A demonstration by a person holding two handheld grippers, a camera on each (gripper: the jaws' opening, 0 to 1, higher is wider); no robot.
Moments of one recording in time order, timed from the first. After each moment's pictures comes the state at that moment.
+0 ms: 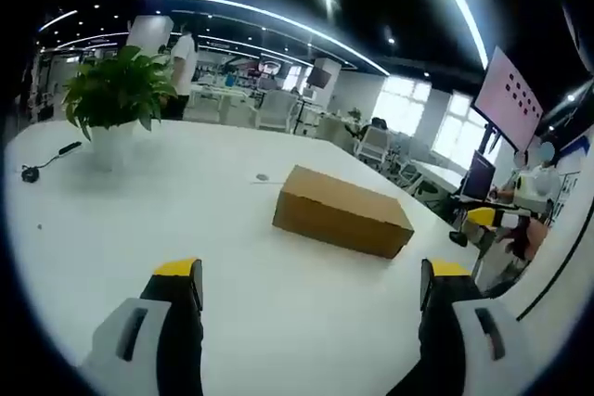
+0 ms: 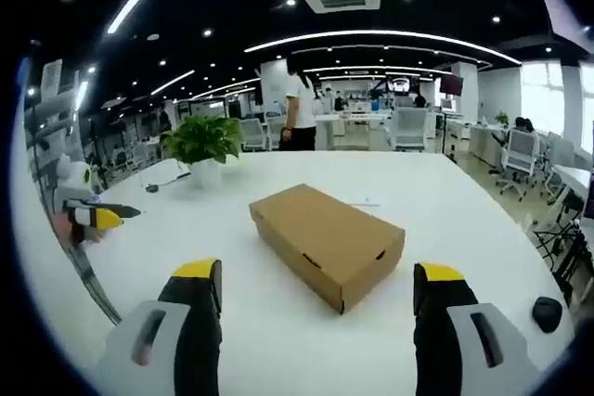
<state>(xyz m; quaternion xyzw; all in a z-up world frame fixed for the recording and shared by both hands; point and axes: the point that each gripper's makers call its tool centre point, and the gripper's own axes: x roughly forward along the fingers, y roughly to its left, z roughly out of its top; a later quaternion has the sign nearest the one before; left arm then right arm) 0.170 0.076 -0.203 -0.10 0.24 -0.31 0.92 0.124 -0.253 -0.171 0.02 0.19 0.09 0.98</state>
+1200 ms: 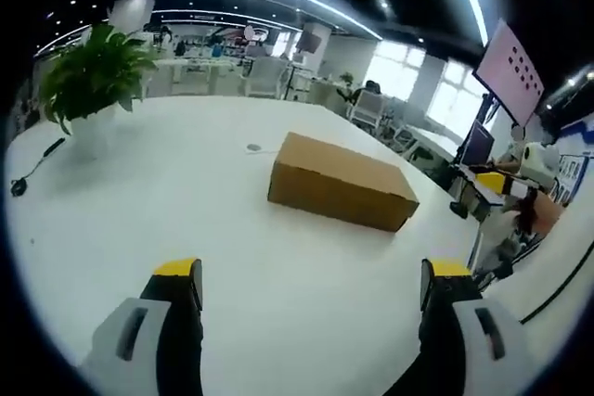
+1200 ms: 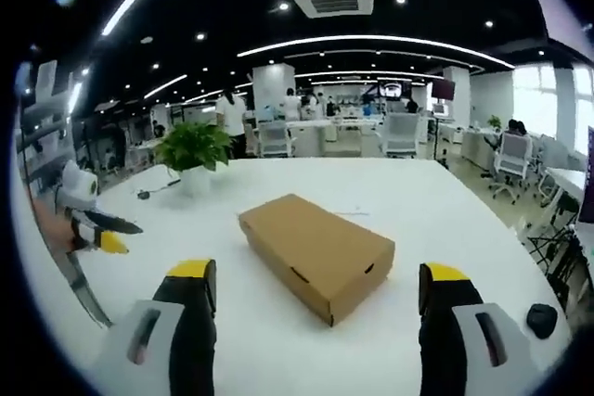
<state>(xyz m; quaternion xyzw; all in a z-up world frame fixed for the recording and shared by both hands) 0.183 0.053 -0.220 -0.06 0.30 -0.34 0.89 0.137 -0.262 -0.159 0.02 0.17 0.08 0.98</state>
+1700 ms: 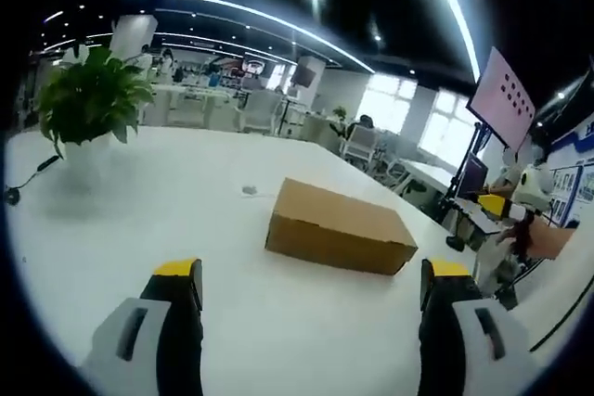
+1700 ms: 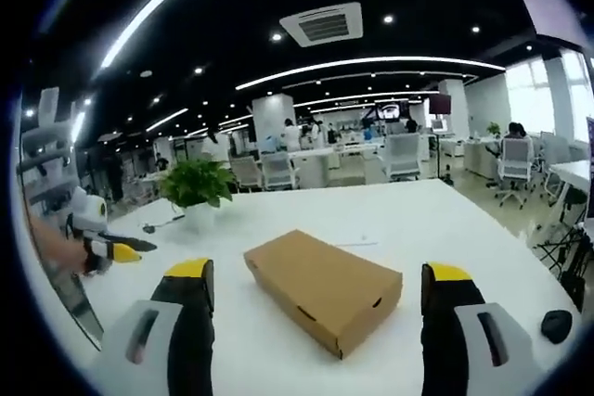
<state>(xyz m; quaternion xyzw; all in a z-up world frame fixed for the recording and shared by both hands) 0.223 0.044 -0.185 -0.09 0.23 -0.35 0.91 0.155 -0.262 -0.133 0.03 0.12 0.08 0.99</state>
